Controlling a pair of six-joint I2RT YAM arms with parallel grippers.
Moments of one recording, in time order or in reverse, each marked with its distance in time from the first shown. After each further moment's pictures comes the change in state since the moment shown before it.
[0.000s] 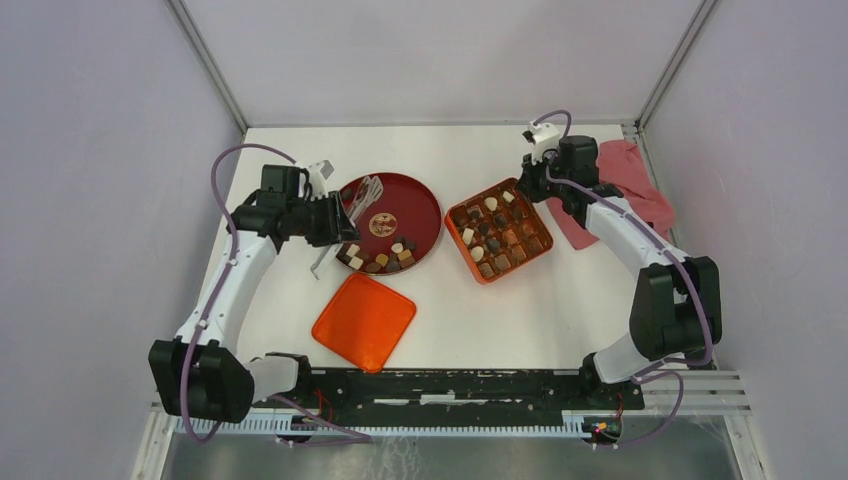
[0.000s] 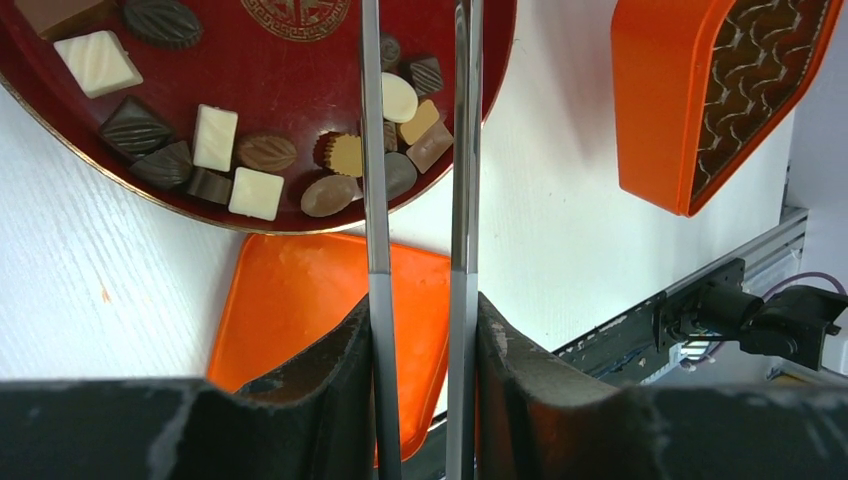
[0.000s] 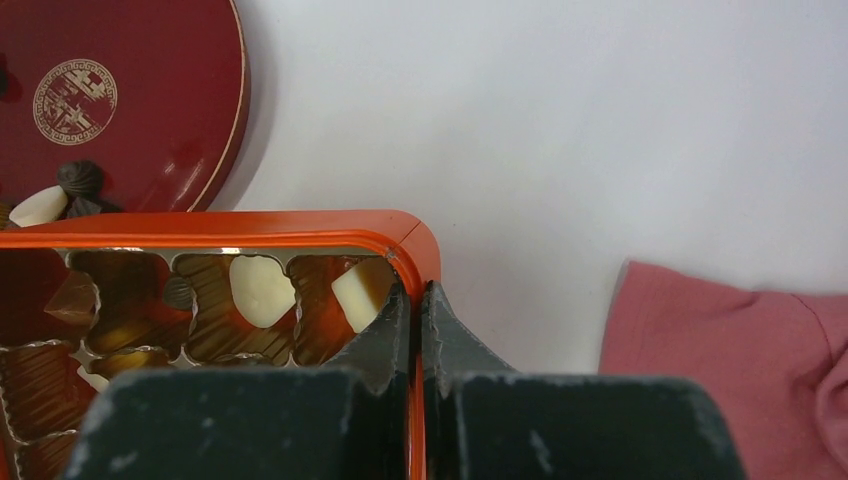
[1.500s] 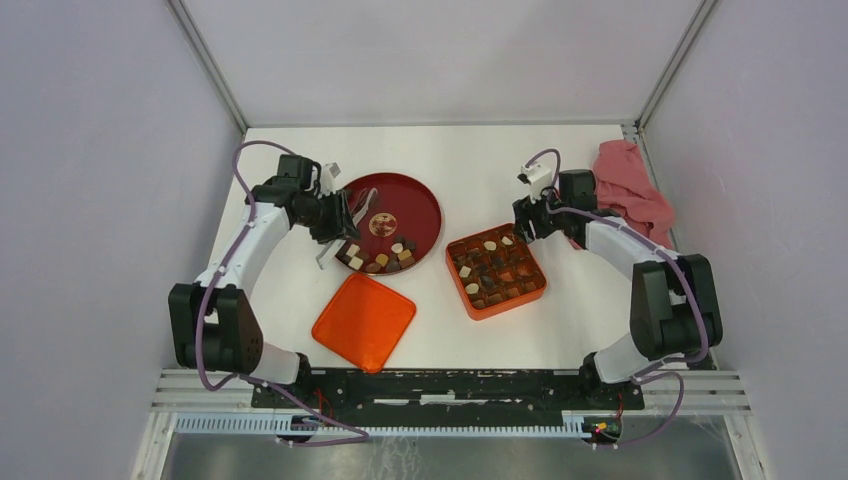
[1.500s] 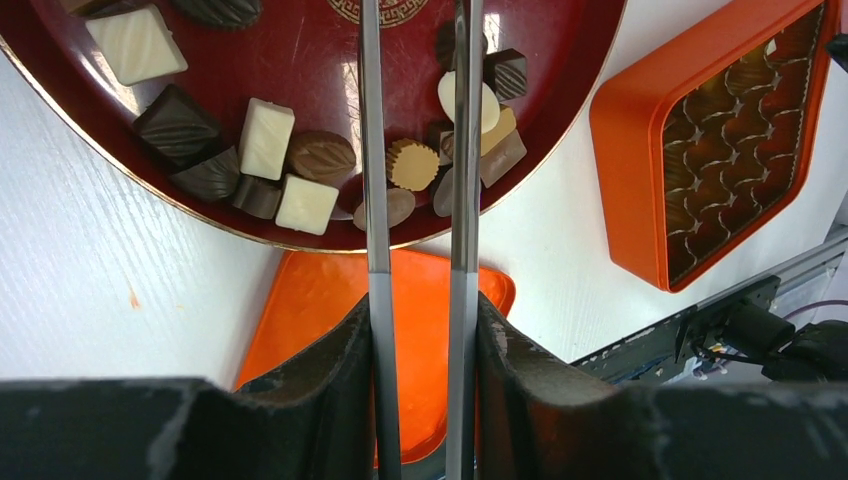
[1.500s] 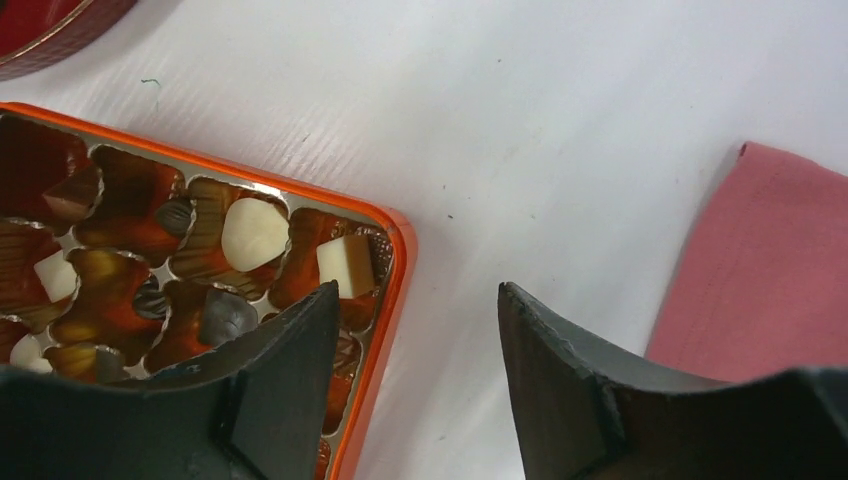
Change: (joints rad) left arm 0.011 0.229 0.064 -0.016 -0.050 0.011; right arm -0.037 -0.023 -0.233 -0.006 -0.094 -0.208
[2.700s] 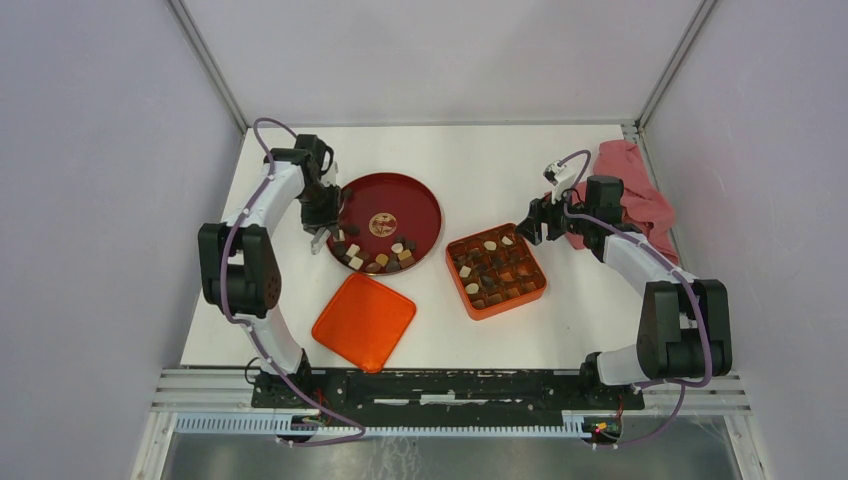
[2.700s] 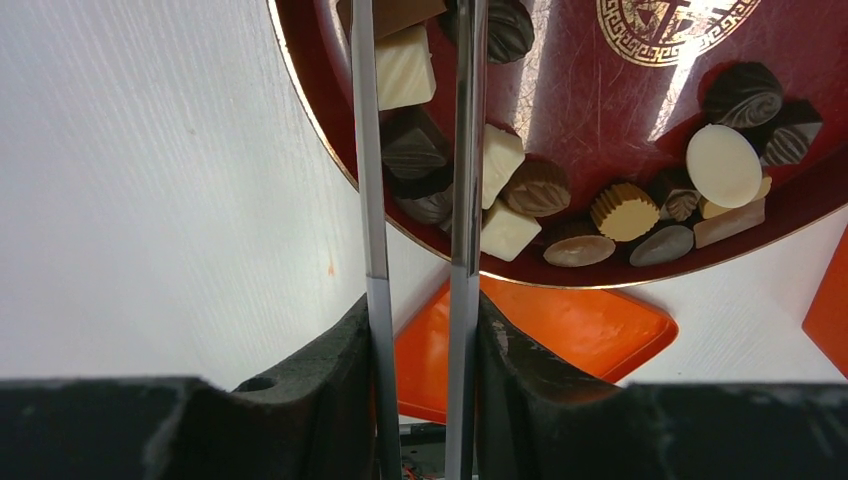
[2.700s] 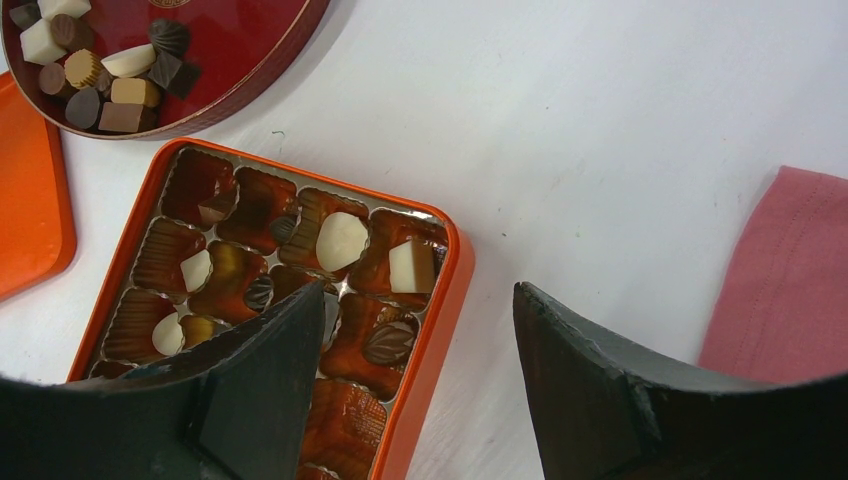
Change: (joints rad) left arm 0.004 0.348 0.320 -0.272 -0.346 0.098; right arm -0.128 -0.100 -0.102 0.129 -0.274 0.119
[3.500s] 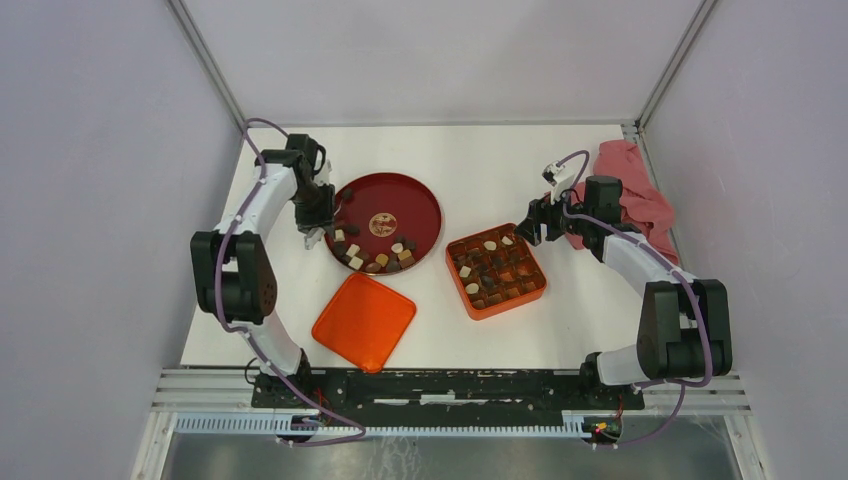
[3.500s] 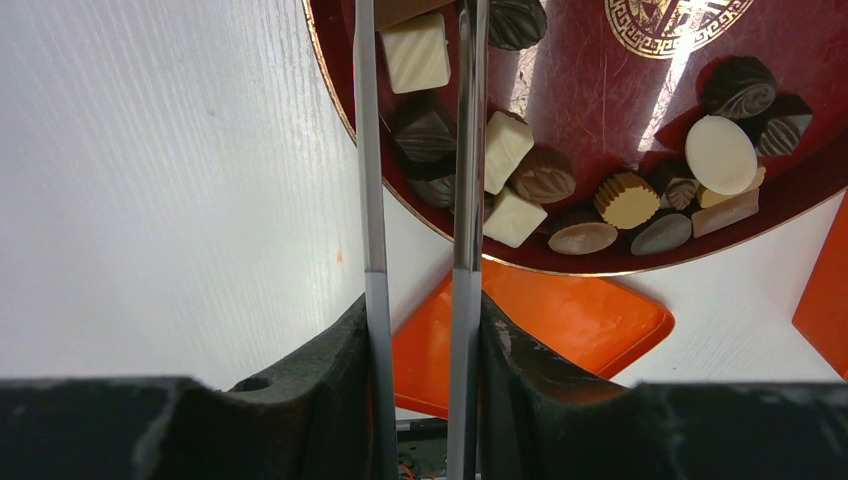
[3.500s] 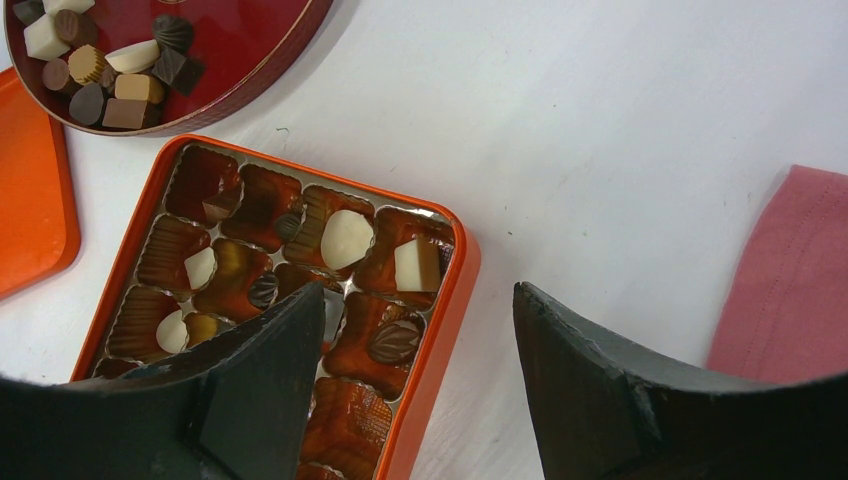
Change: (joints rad) left arm 0.029 -0.056 -0.020 -0.002 0.014 0.001; right arm 0.006 0.000 0.000 -0.006 0.000 0.000
